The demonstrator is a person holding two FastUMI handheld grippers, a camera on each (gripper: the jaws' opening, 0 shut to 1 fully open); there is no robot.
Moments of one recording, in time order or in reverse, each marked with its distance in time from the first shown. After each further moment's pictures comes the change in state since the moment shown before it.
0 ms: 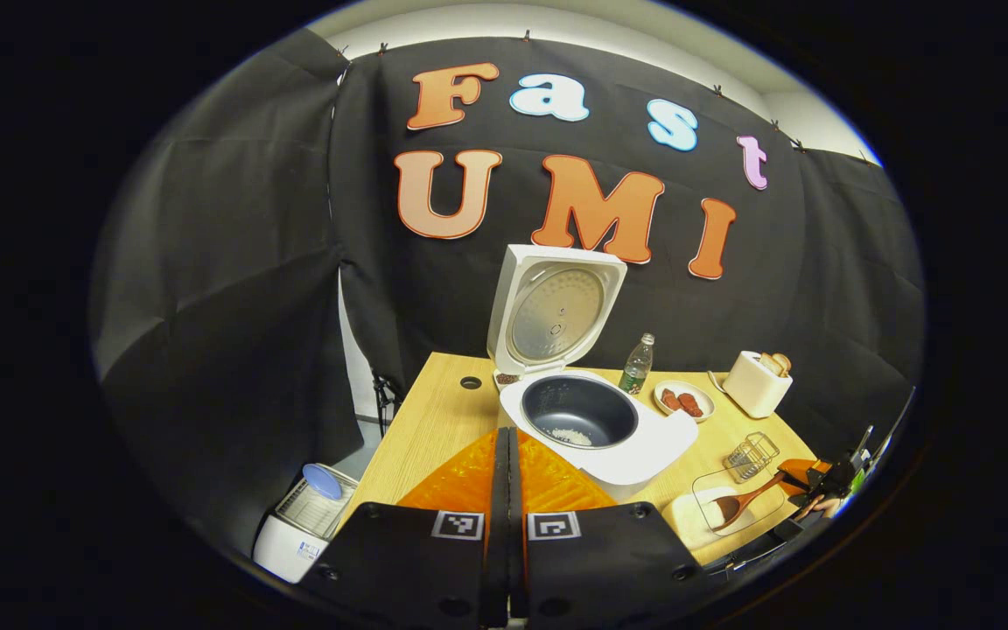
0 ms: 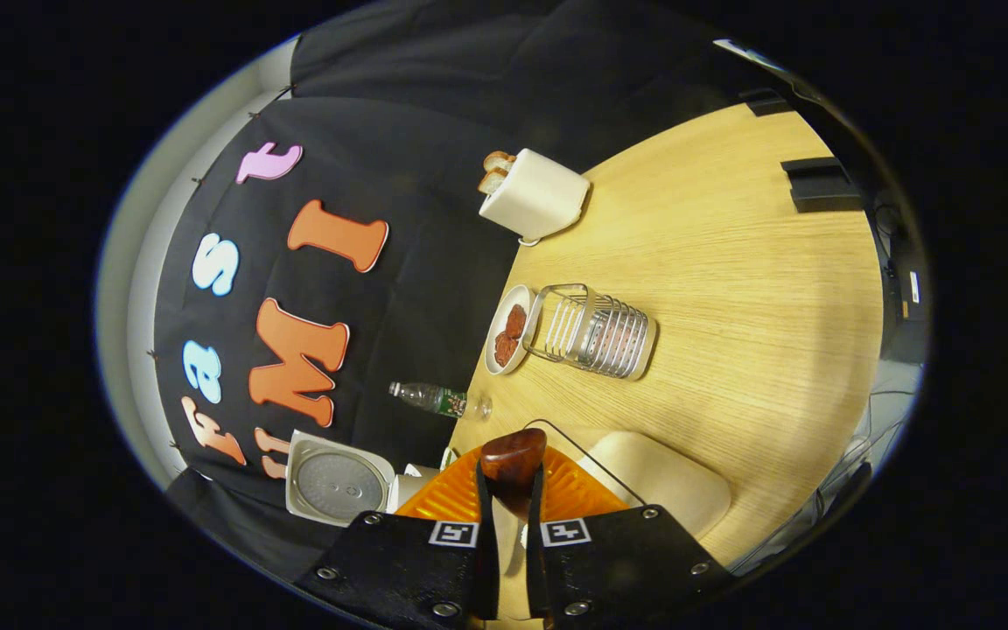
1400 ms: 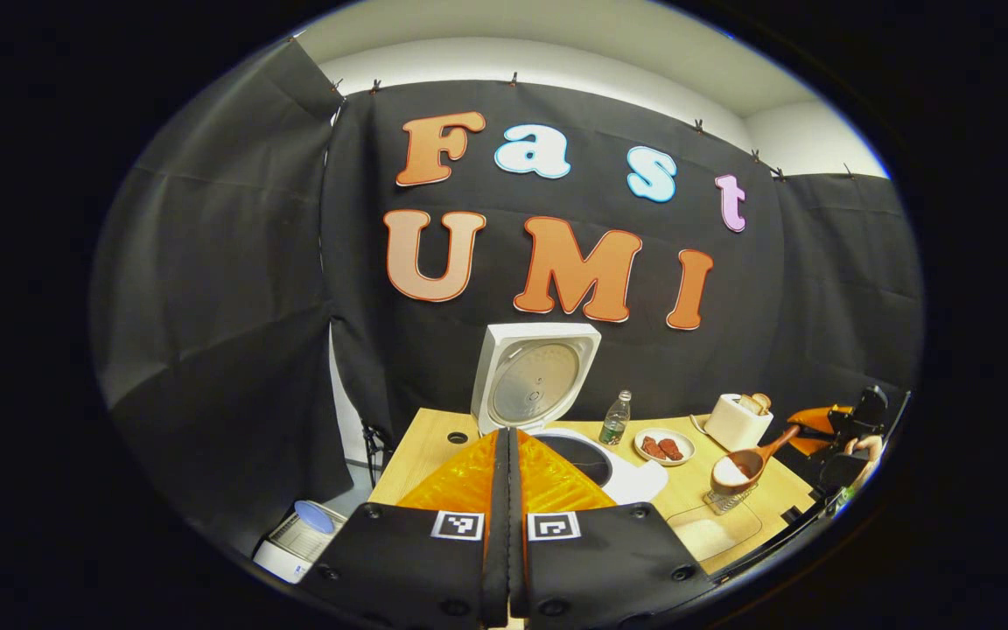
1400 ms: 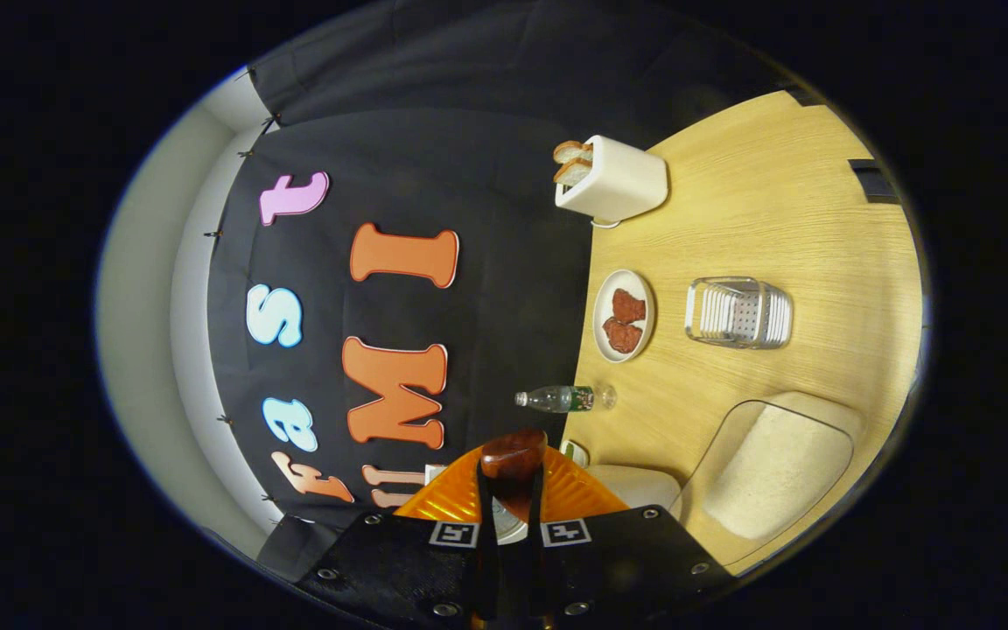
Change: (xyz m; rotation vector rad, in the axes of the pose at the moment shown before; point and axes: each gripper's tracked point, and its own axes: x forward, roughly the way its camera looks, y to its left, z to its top) left arm -0.030 -0.014 0.067 0.007 -0.175 -0.046; right arm -0.008 0.190 0.039 0.181 0.094 0.195
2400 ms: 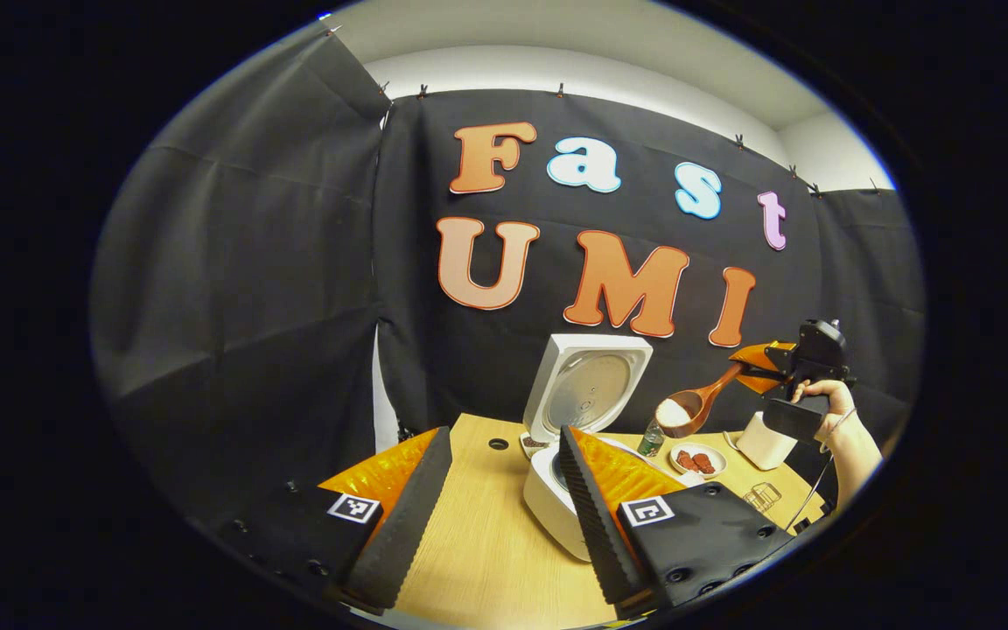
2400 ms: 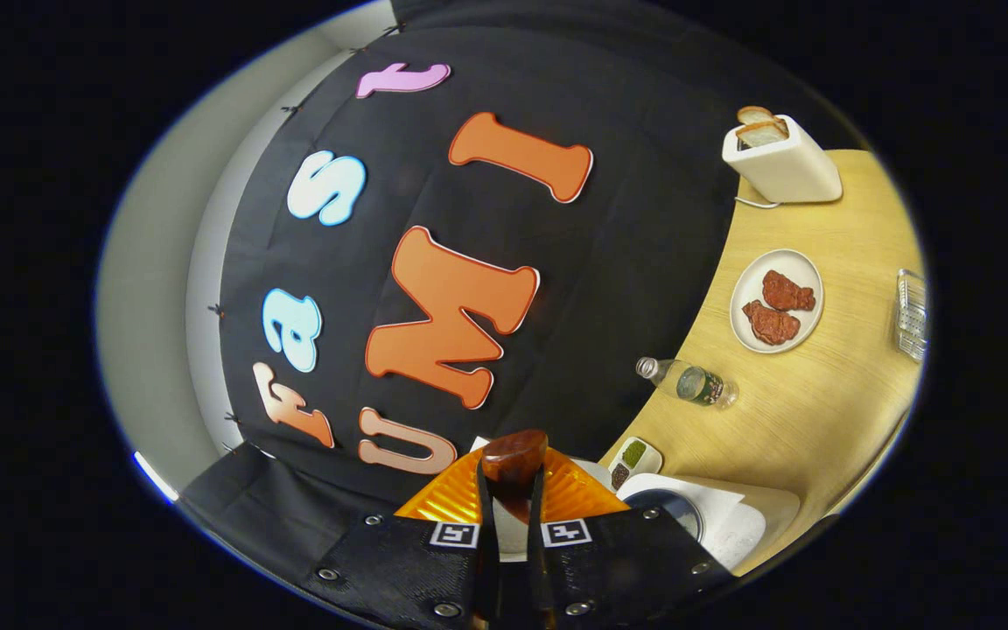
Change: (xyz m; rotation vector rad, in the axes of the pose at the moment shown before) left arm -0.012 0.069 0.002 -0.045 -0.047 0.136; right arm 0.161 0.125 -0.128 -0.358 0.079 0.111
